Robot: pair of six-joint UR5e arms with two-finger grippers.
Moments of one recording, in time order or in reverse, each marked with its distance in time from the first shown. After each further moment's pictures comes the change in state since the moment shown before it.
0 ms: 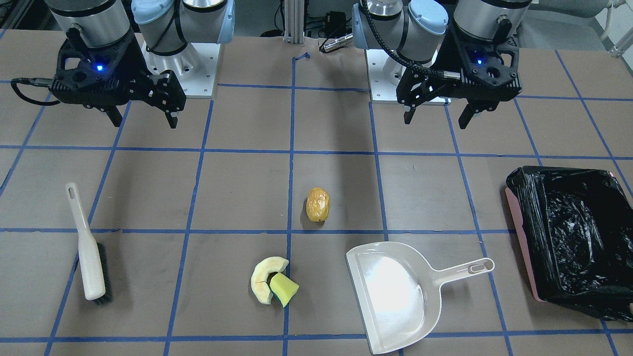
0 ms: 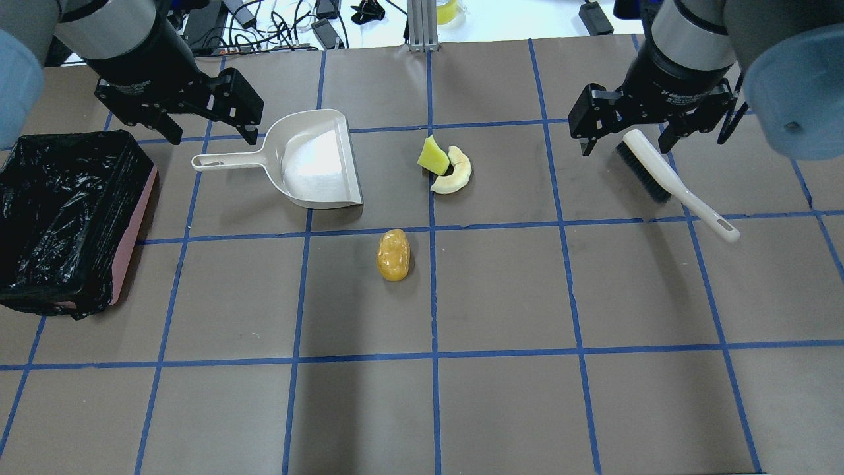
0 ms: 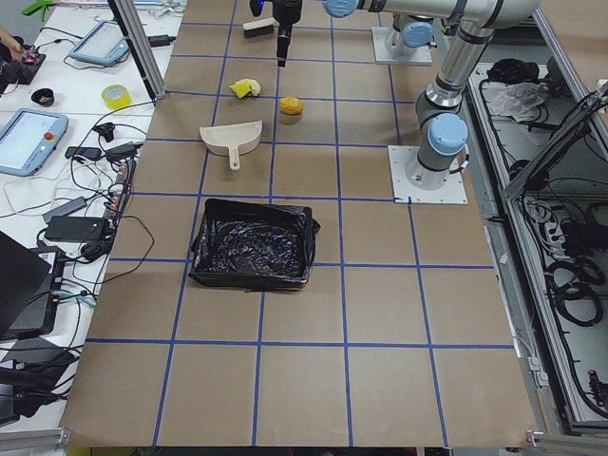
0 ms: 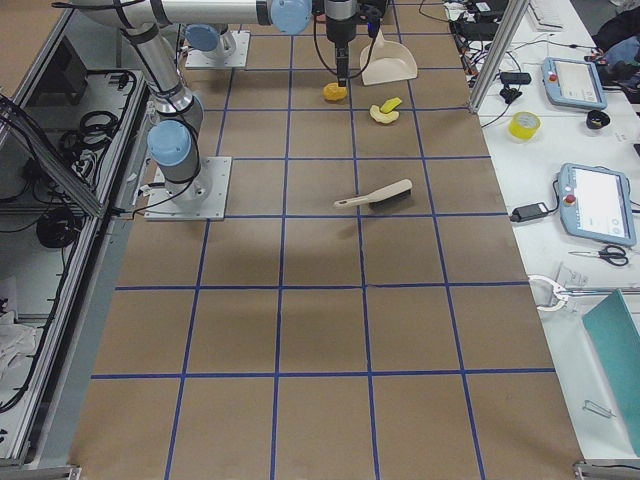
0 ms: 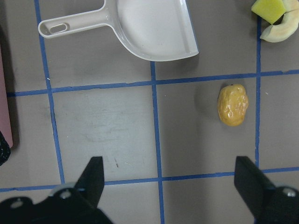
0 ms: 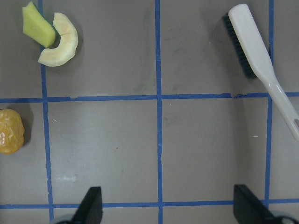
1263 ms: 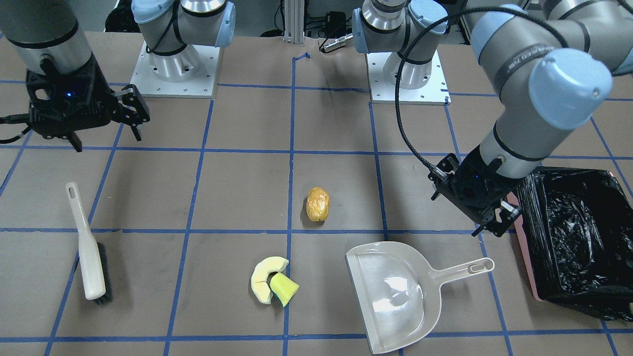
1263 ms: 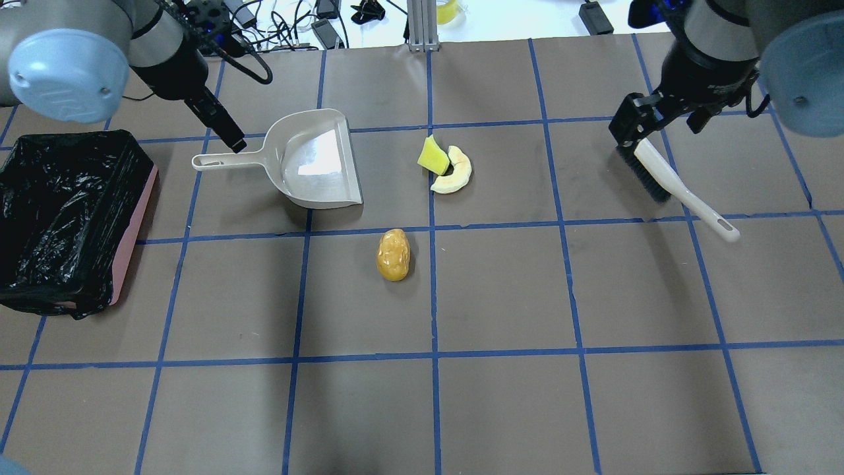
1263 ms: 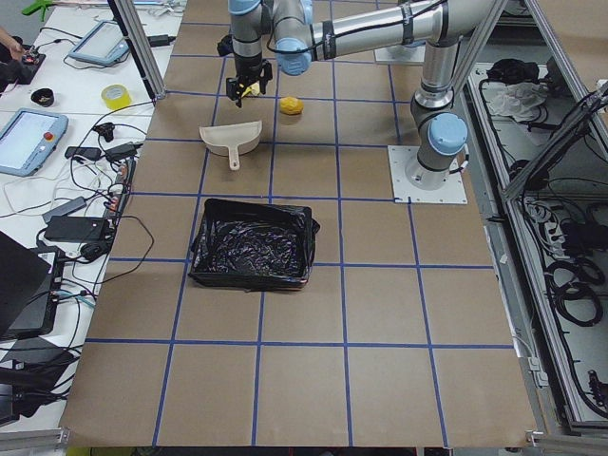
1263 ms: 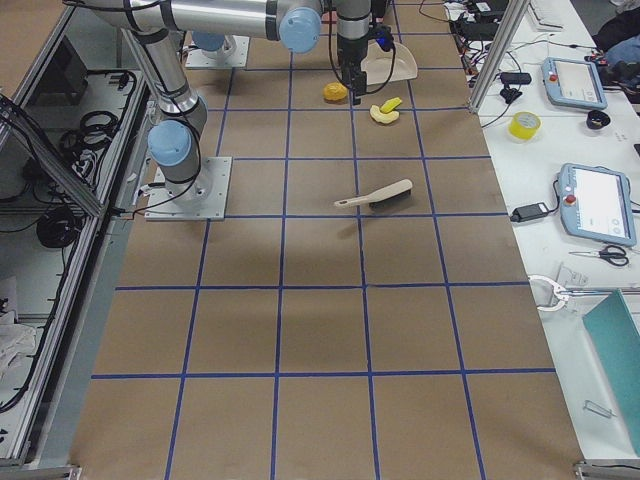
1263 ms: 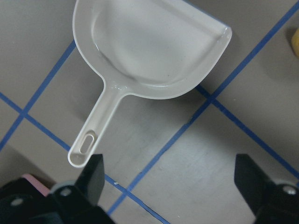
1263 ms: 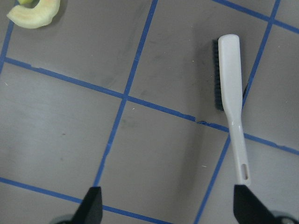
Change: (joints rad) left arm 0.112 -0.306 -0.001 0.272 0.001 0.991; right arm -0.130 0.058 0.002 -0.047 -0.062 -0.546
